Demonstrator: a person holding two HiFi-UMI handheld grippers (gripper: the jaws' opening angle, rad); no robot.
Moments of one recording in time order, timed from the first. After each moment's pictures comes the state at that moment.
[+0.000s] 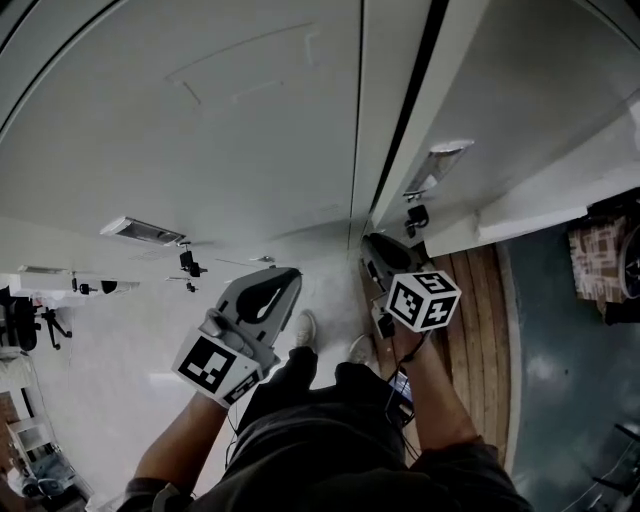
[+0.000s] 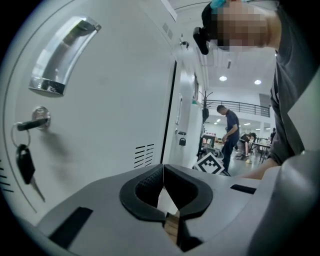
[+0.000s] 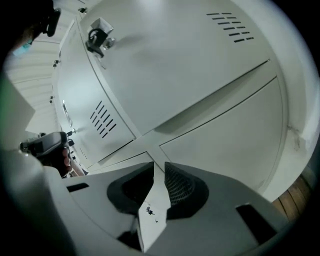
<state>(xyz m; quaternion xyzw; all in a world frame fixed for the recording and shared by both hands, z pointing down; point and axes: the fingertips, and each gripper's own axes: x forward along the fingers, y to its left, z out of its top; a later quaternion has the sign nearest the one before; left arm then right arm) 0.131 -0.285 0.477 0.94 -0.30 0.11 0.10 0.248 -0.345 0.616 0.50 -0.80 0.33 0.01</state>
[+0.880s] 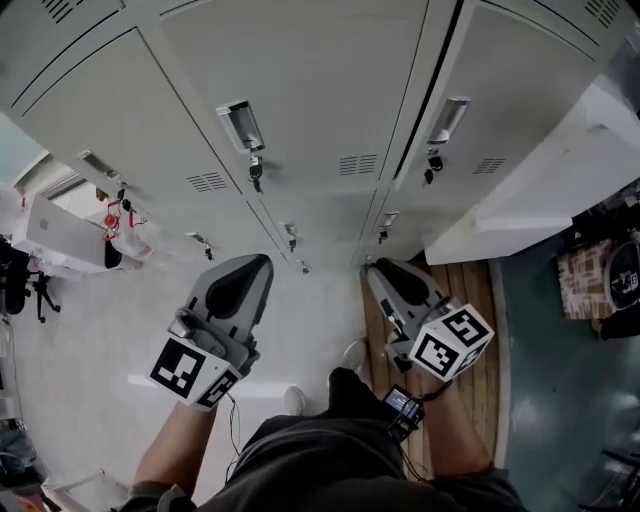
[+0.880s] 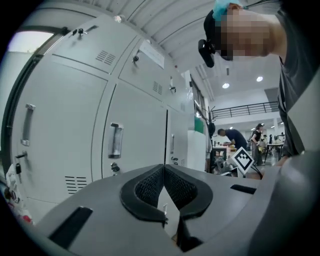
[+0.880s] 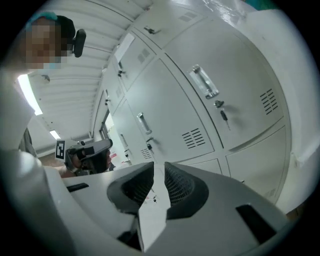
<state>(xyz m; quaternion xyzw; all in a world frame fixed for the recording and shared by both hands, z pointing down) 0.029 -0.157 0.385 0.92 -0.39 0.02 0.03 0.175 -0.168 0.470 0.40 -0.89 0.22 -0.02</state>
